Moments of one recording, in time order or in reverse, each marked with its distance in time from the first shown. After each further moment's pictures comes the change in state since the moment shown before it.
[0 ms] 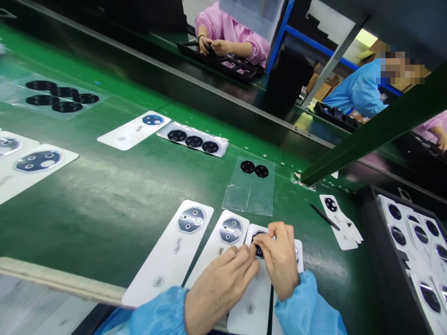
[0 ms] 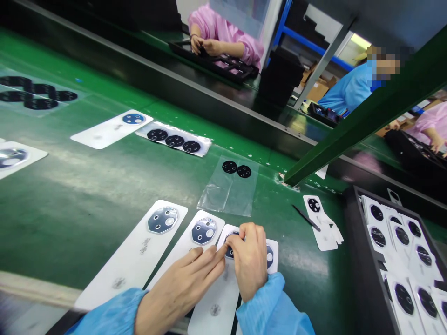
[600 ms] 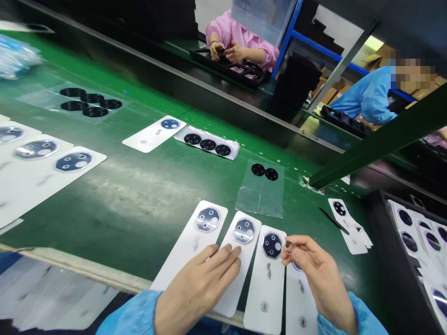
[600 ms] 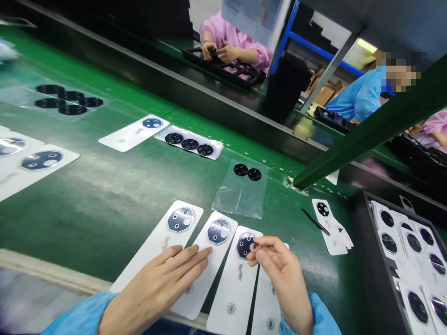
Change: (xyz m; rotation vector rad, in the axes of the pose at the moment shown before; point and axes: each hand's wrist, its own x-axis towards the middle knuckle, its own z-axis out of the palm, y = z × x) left_hand -0.036 -0.037 -0.036 -0.115 0.070 -0.061; right_hand -0.013 -0.002 -0.042 0.942 -0.184 0.663
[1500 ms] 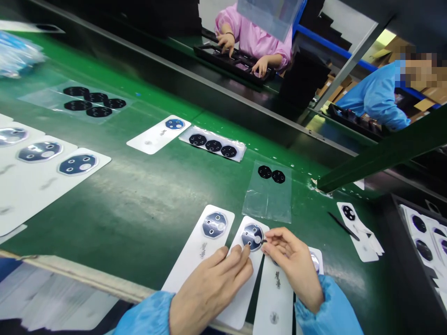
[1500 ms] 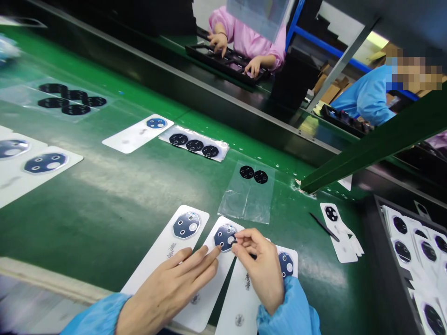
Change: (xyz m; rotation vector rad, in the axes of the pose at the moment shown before) left_hand 0.001 -0.008 0.013 0.082 -0.074 0.024; right_hand 0.036 0.004 0.048 -0.212 -0.091 -0.053
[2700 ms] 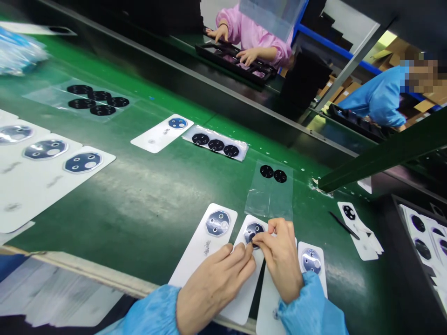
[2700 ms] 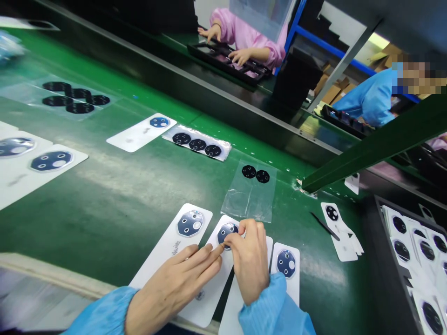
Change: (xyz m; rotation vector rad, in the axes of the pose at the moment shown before) left_hand -0.001 -0.001 0.002 0.020 -0.039 0.019; right_hand 0.002 -0.004 0.026 -0.747 0.206 -0.544
